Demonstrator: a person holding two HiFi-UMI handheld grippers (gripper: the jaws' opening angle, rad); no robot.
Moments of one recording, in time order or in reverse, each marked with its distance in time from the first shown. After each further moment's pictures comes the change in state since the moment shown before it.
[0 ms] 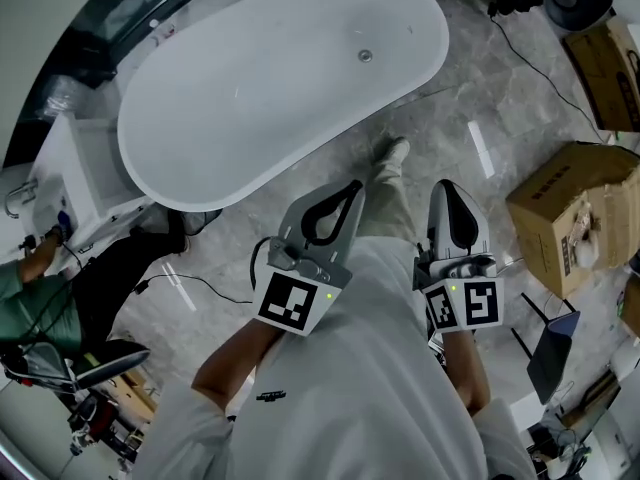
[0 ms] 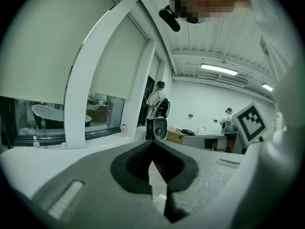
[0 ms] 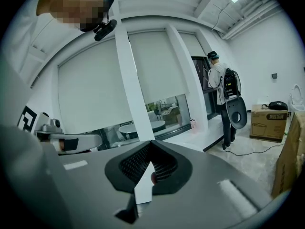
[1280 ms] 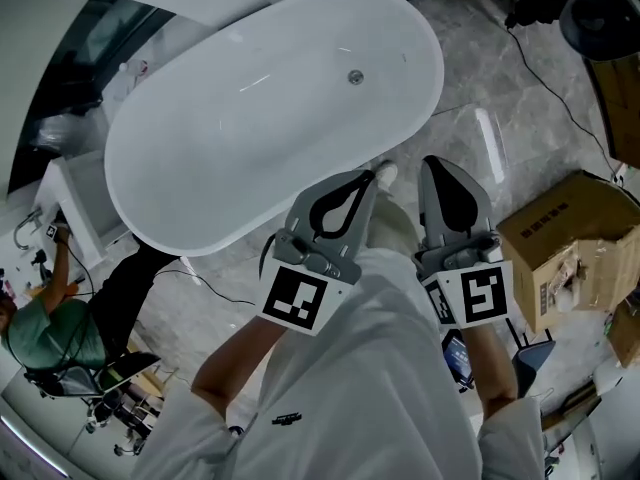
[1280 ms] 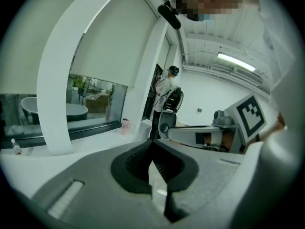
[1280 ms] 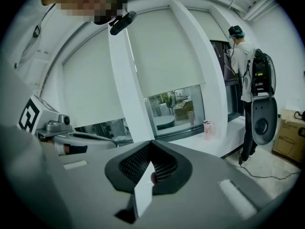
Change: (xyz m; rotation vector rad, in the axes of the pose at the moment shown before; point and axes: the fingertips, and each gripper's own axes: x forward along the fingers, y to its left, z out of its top) left arm 0.278 0.075 0.043 -0.053 0.132 0.040; right arm 0.238 -0.143 0.089 -0.104 0.115 0.211
